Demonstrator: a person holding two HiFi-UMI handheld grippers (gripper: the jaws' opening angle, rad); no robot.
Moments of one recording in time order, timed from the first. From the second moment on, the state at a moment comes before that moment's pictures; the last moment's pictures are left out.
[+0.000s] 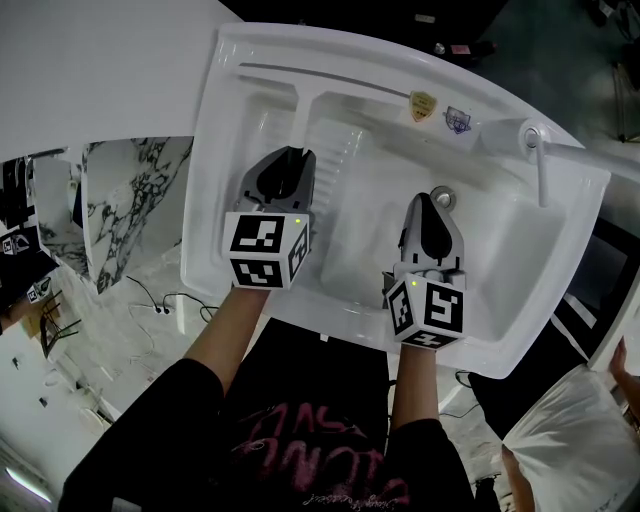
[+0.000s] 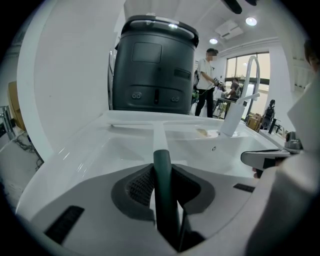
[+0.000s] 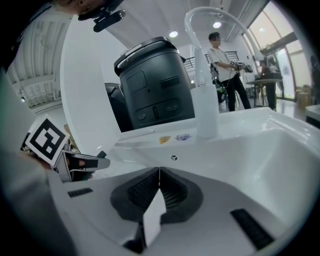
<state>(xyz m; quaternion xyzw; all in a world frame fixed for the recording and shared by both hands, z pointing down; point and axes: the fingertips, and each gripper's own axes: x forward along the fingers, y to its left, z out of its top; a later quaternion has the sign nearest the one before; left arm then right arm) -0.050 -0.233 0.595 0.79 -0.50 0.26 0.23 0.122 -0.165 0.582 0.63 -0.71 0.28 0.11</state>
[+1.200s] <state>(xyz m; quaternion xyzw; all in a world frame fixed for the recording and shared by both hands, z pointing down) -0.044 -0.234 0.605 0.79 -0.50 0.29 0.21 0.121 -0.160 0.594 0.63 -0.71 0.30 0.11</state>
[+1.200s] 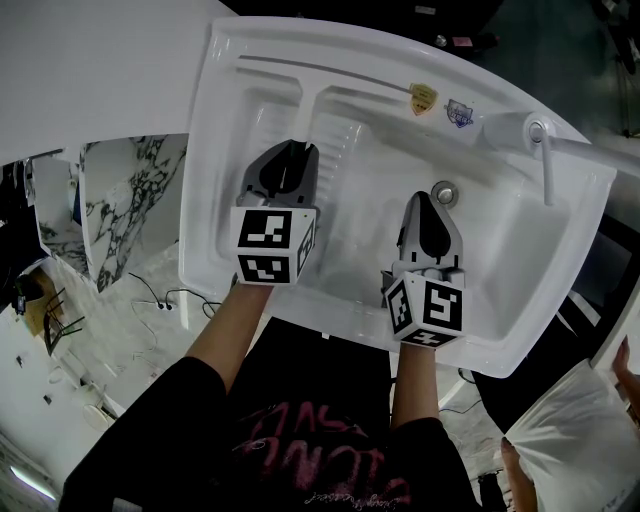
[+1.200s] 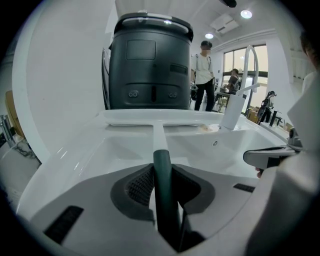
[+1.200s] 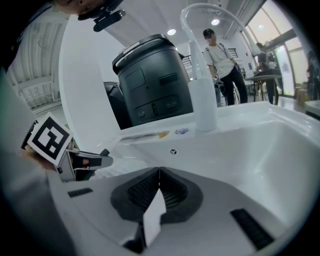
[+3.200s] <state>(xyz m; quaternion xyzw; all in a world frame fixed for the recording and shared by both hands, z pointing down) -0.056 -0.223 0.550 0.79 -0.54 0.23 0.18 0.111 -0.153 0.560 0.63 -0.72 0.27 0.10</state>
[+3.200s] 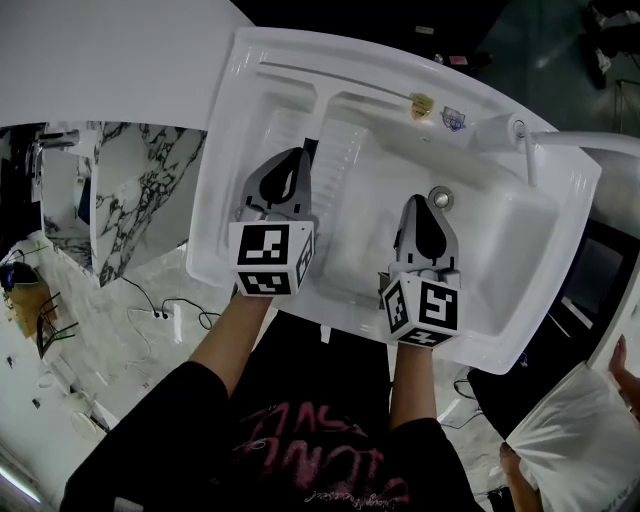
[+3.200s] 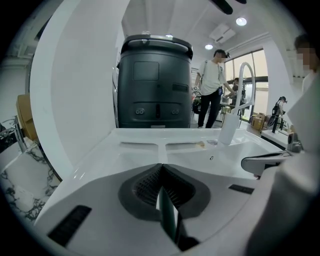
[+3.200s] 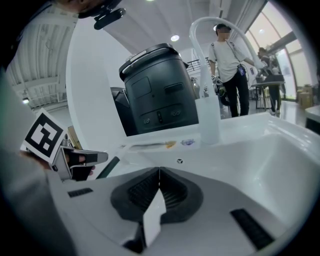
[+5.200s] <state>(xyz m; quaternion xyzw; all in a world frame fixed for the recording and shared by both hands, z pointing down) -0.056 -0.181 0.465 0.81 -0.54 0.17 0.14 0.112 -0.132 0.460 0.65 -0.74 0.19 0.06</state>
